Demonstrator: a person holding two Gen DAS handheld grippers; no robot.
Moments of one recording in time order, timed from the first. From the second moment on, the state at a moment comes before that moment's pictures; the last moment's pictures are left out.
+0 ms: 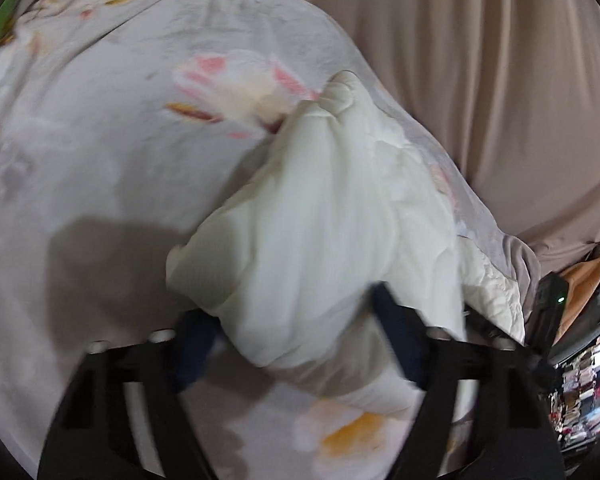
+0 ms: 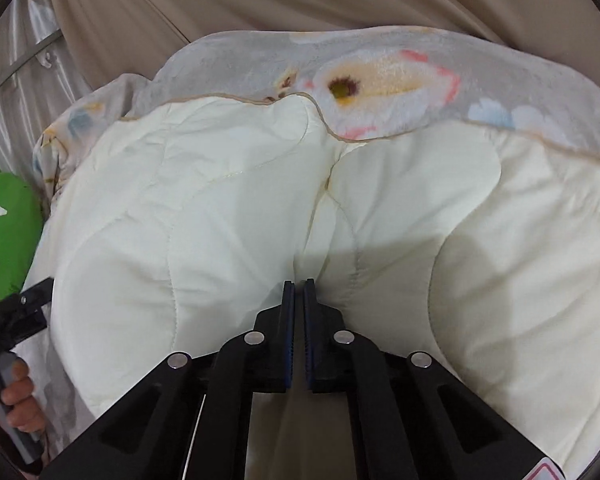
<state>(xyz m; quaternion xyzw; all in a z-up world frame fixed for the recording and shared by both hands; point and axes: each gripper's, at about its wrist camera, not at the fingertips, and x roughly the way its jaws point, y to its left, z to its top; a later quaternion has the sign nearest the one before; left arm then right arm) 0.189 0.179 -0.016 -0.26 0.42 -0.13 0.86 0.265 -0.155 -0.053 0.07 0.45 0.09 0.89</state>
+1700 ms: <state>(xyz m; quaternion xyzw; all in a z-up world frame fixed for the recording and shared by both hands) 0.207 -0.057 0.025 -0.12 0.46 -0.36 0.80 0.146 -0.406 -0.051 0.30 0.43 0.04 0.85</state>
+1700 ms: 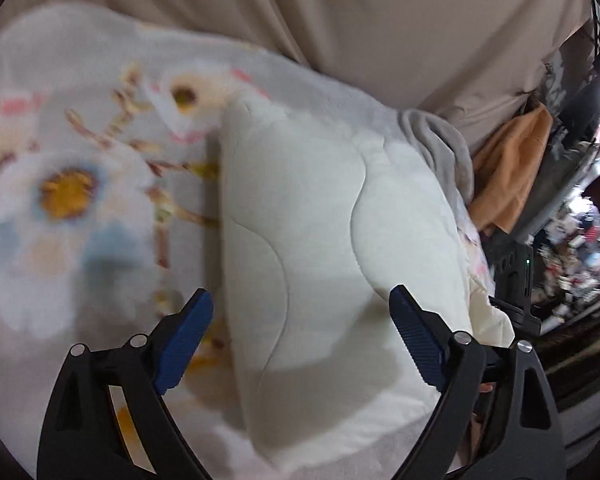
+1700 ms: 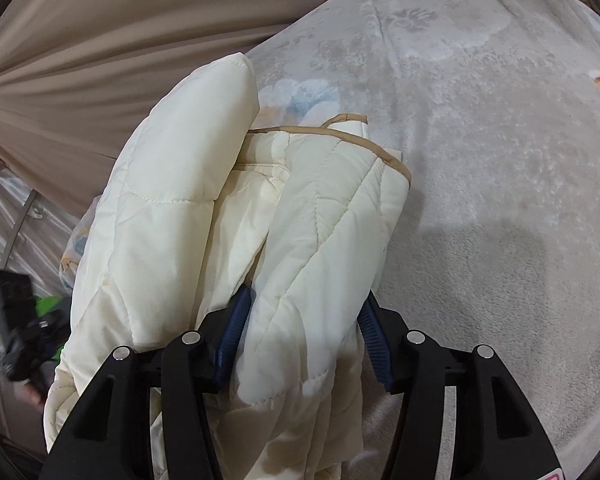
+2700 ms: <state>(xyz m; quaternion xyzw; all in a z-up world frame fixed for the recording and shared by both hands) 0.225 0.068 0.091 0.01 0.25 -0.22 0.94 0.234 -0.254 0.021 0.17 0.30 0.05 0.94</state>
